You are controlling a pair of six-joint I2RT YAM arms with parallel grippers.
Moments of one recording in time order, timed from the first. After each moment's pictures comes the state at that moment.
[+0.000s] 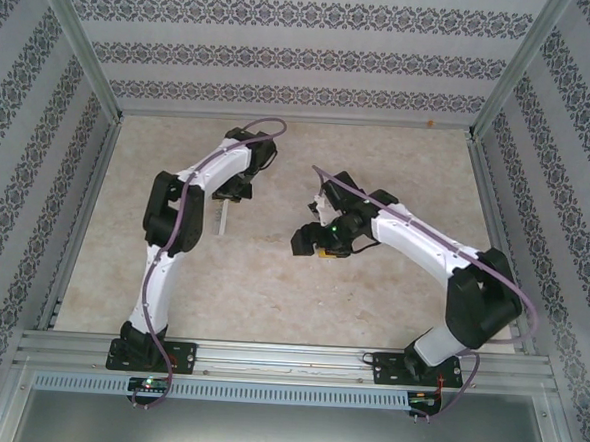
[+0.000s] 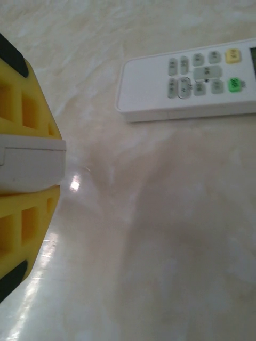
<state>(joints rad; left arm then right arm) -0.38 2.32 2.00 -1.38 -0.46 -0.61 0.60 1.55 1.16 -0.84 -0.49 0.46</state>
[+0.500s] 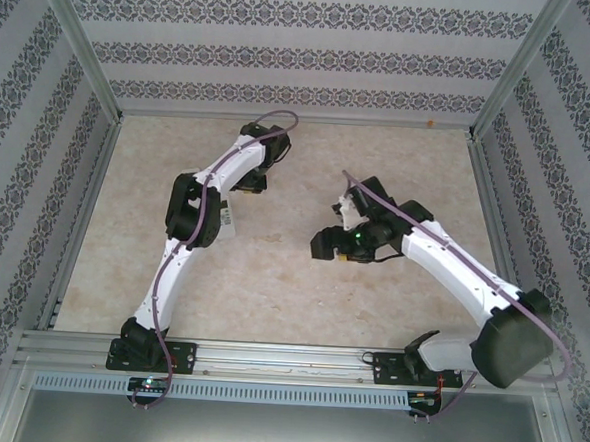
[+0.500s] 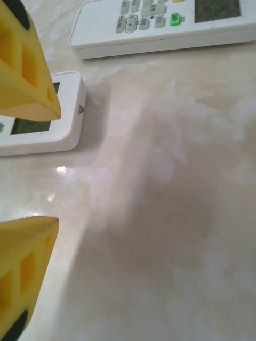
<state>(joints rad) -0.40 2.52 2.35 -1.44 -0.42 -0.67 0.52 1.31 1.07 -0.92 -0.44 0.47</state>
